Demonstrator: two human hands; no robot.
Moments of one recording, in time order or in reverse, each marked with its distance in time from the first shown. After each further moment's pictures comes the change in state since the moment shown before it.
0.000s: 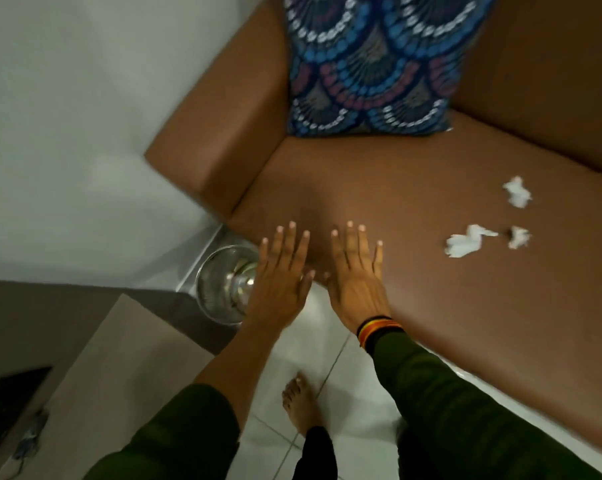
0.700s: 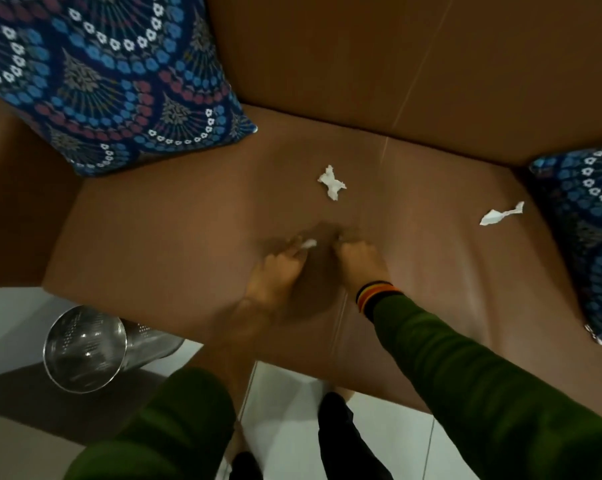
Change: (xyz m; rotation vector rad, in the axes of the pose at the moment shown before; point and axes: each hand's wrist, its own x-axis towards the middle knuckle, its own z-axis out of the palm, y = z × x) left_hand 0.171 0.291 0.080 0.168 -0.489 0.243; right_hand -0.010 0.339 -0.080 -0.010 -0.211 0.276
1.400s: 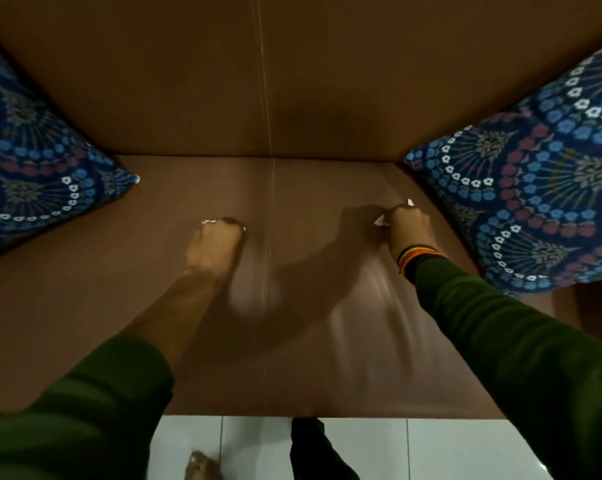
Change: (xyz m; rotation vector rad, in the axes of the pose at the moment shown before) left_hand 0.102 0.073 -0.083 0.250 0.150 -0.099; right_hand -0.029 0.231 -0.083 0.124 0.056 0.547
